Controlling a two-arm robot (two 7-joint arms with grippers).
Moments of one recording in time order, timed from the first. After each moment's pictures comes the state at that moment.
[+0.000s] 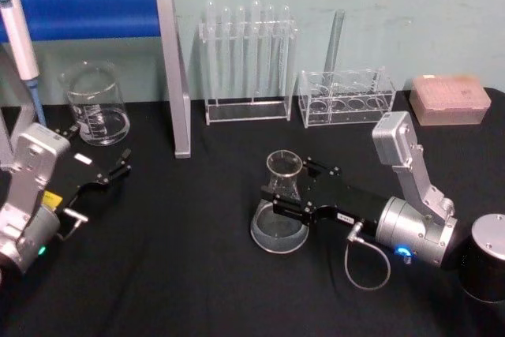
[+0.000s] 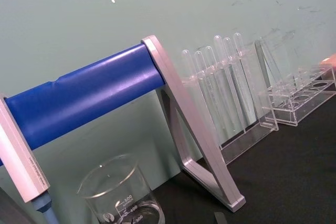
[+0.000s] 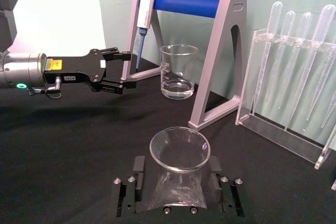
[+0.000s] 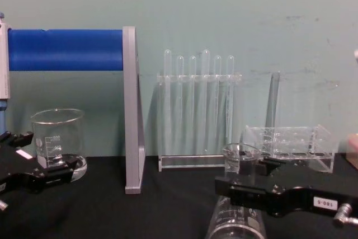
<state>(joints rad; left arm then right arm) -0.20 0.60 0.45 -1.41 -0.25 -0.12 0.03 0.28 0.45 -0.49 -1.41 0.43 -0.01 0.58</state>
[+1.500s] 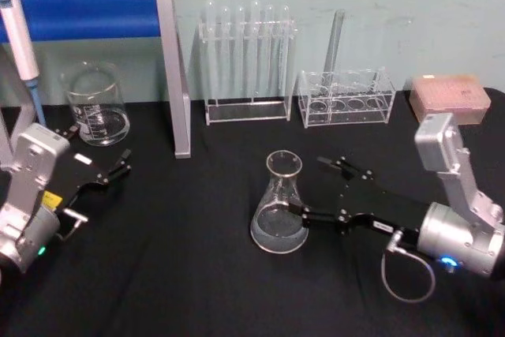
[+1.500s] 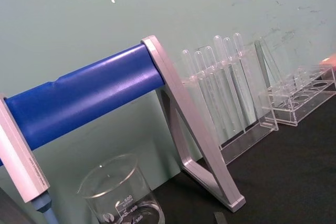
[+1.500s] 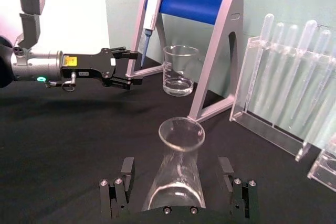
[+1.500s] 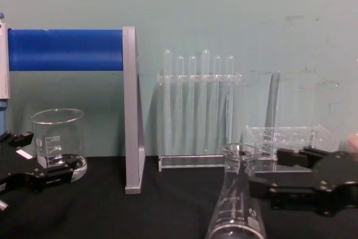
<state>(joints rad) -0.20 0.60 0.45 -1.41 -0.25 -0.12 0.03 0.19 0.57 -0.43 -1.57 0.46 0.02 0.58</state>
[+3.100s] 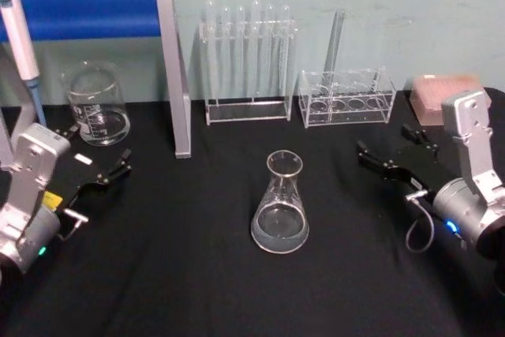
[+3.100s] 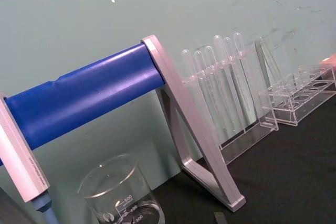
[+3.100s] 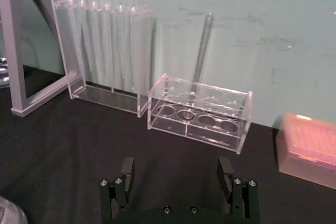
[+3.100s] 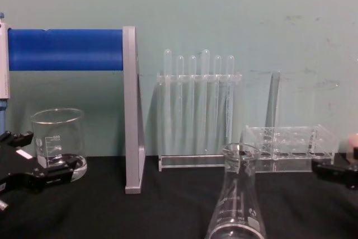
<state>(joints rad) -0.20 0.60 0.45 -1.41 -0.25 -0.12 0.03 0.21 0.39 -0.27 -1.39 0.30 0.08 0.17</state>
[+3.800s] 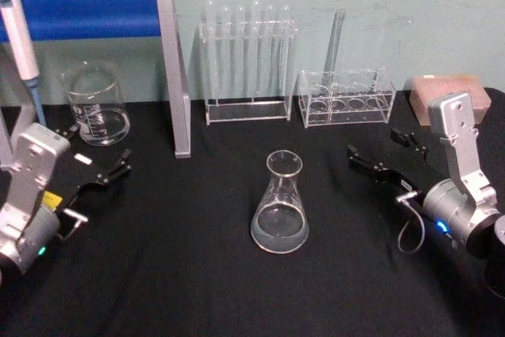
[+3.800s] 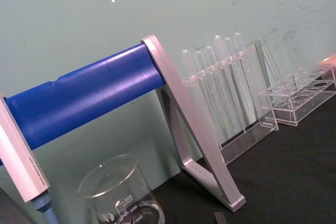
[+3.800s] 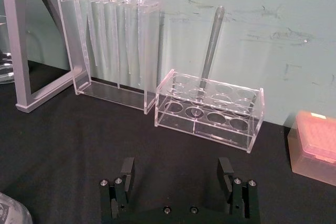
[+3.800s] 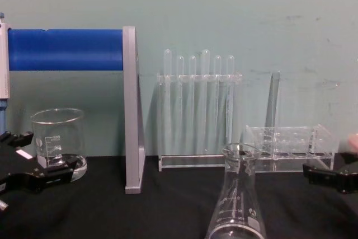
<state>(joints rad) -0.20 0.60 0.45 -1.41 -0.25 -0.12 0.03 0.24 0.36 -0.28 -1.34 0.27 0.09 0.20</state>
